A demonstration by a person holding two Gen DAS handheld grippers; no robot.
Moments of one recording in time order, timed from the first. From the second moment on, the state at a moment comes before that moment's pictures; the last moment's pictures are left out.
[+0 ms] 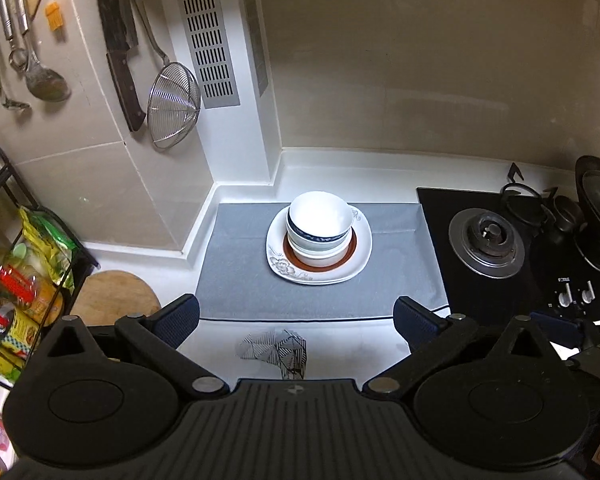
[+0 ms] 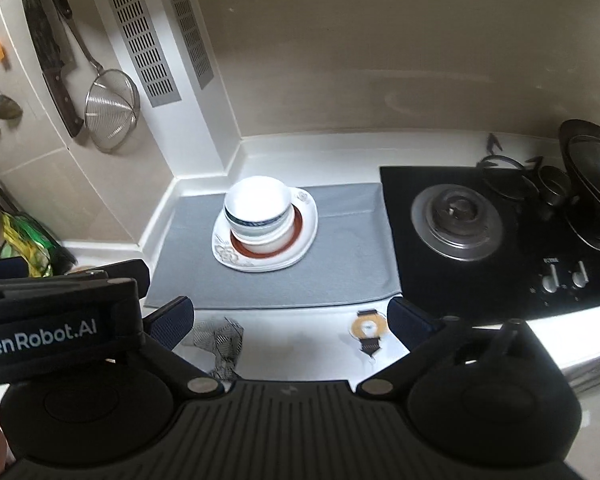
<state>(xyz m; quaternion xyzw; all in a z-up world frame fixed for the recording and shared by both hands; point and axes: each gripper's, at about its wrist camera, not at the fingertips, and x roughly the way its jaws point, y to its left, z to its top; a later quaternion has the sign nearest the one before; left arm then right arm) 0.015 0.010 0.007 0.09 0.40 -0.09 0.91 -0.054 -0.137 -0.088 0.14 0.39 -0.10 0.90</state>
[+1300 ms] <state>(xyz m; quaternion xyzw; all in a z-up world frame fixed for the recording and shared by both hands) -0.007 0.008 0.010 0.10 0.42 -0.09 0.90 -0.077 -0.136 -0.086 0.14 0.41 -0.09 0.90</state>
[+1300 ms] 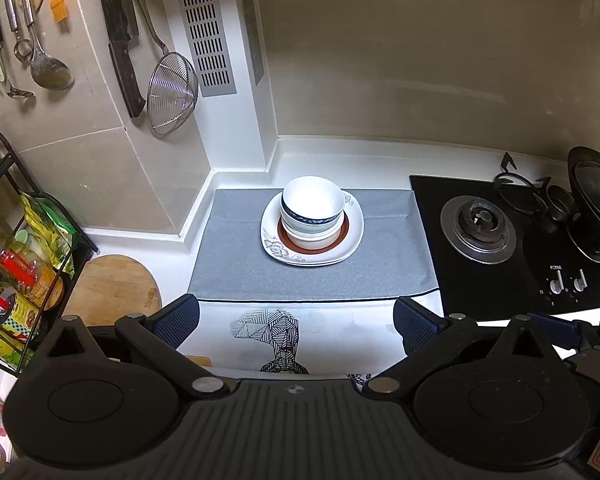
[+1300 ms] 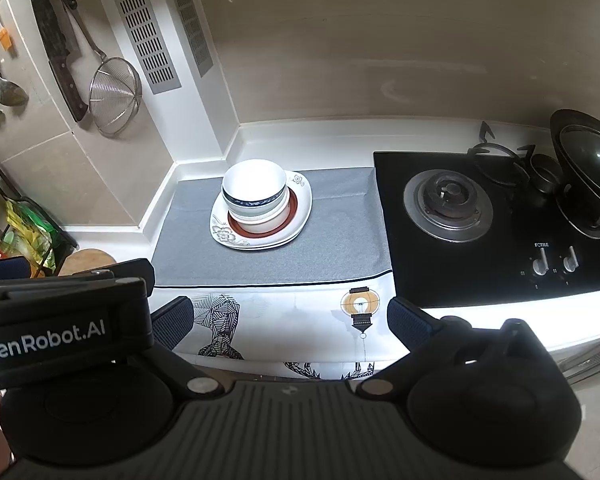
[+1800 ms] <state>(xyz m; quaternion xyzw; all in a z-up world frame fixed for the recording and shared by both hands) -0.016 -0.002 0.017 0.11 0.41 -0.08 0.90 -0.086 -0.142 -0.084 0.15 0.40 -0.09 0.90</state>
